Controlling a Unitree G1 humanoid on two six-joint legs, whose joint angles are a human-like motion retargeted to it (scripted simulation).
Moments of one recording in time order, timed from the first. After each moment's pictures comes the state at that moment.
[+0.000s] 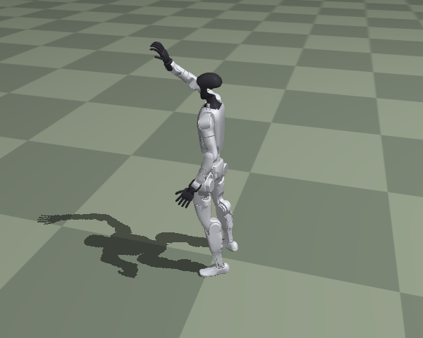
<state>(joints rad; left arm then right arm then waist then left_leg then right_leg) 0.27 0.35 -0.12 0.86 -0.13 -0.17 0.17 -1.83 -0.97 0.94 0.67 -0.50 -0.02 -0.54 0.17 -0.09 -0.01 0.16 0.08 0.61 0.01 -0.12 -0.24 0.05 -0.18 -0.32 0.07 -0.03 0.26</state>
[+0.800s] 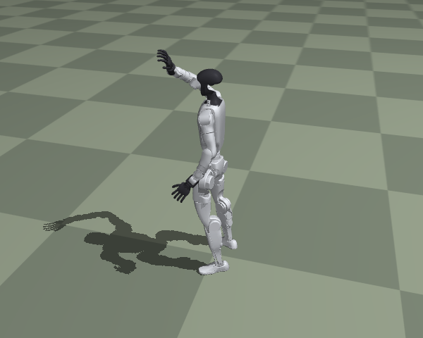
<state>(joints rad) 0.23 0.37 -0.20 0.85 -0.12 -0.23 0.21 -1.74 -0.99 0.95 0.30 -0.59 -0.09 -0.70 0.17 -0.08 -0.01 0.16 0.09 0.61 0.00 -0.12 -0.23 0.04 -0.17 -0.31 0.07 -0.02 0.26</state>
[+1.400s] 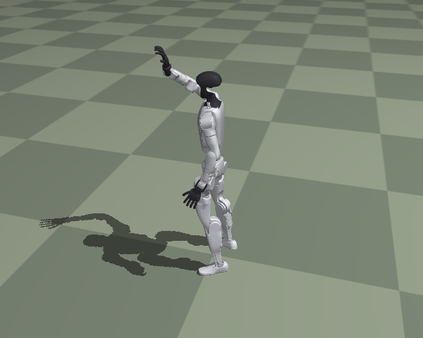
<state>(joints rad) 0.26 0.34 -0.22 0.95 -0.12 -0.19 0.21 -1.63 -0.97 0.77 0.42 -0.41 -0.05 -0.77 0.20 -0.12 0.01 0.15 0.08 0.58 0.01 -0.12 -0.23 0.05 -0.18 -0.34 0.07 -0.03 0.26</state>
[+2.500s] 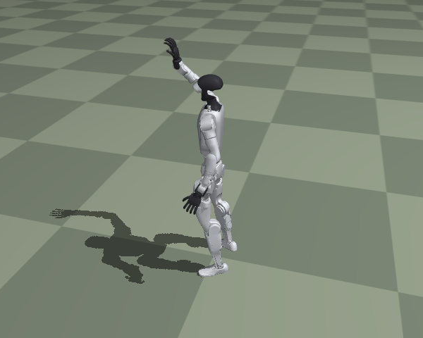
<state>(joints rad) 0.31 0.41 -0.16 0.96 -0.08 -0.20 0.18 -1.62 -1.25 0.71 0.55 -0.43 -0.04 -0.69 0.15 -0.09 -0.03 0.13 0.06 0.54 0.01 -0.12 -0.25 0.07 -0.21 -0.38 0.07 -0.03 0.26</state>
